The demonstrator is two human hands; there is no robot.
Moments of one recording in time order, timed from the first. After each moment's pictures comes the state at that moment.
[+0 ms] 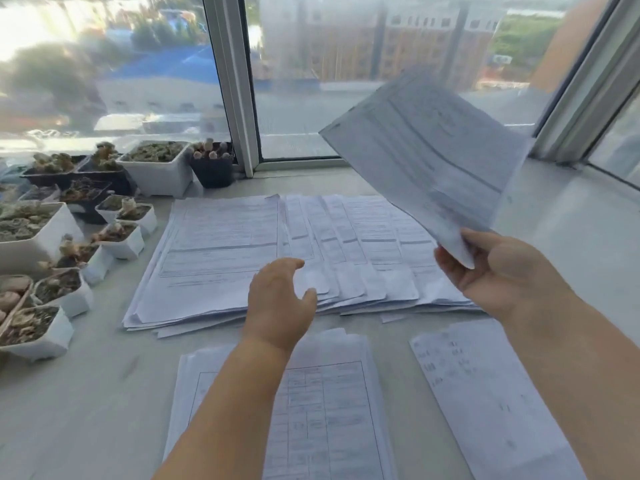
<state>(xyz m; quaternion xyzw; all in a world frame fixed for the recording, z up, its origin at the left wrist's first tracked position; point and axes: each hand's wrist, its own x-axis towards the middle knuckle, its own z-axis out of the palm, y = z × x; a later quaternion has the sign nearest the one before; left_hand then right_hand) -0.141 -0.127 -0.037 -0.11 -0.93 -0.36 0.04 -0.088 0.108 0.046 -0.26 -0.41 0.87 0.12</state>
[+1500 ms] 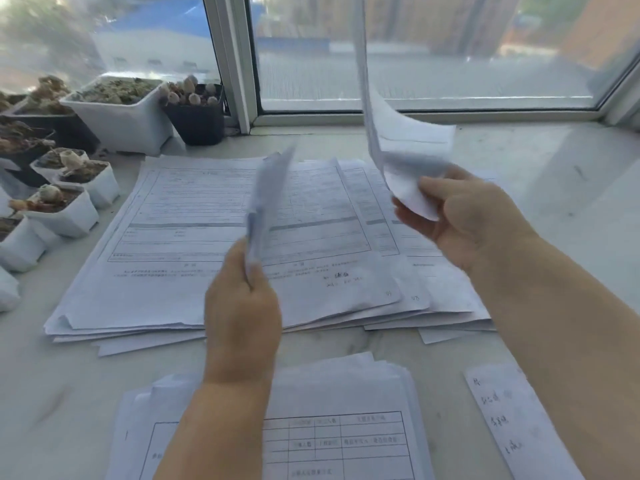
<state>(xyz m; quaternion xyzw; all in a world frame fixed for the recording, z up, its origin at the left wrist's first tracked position) -0.172 -0.135 -0.076 0.07 -0.84 -0.51 0.15 -0.207 0.076 -0.008 -0.20 -0.58 0.78 0.08</state>
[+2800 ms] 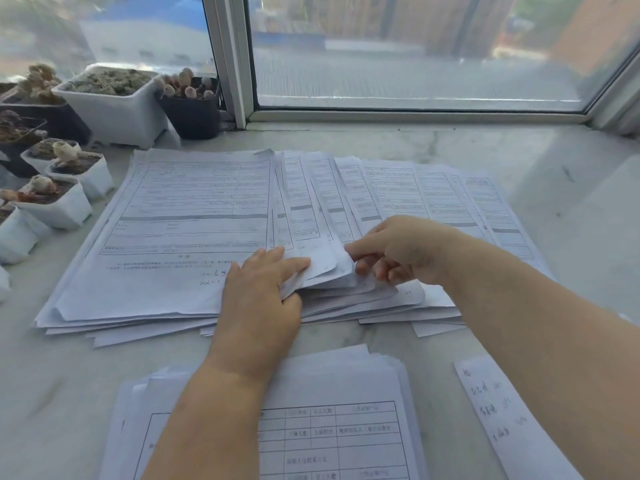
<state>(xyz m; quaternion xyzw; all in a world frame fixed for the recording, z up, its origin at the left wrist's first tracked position) -0.175 -0.137 -0.080 -0.10 -0.92 -0.37 0.01 -0.213 0.057 -0.030 -0.18 -0.81 0.49 -0.26</state>
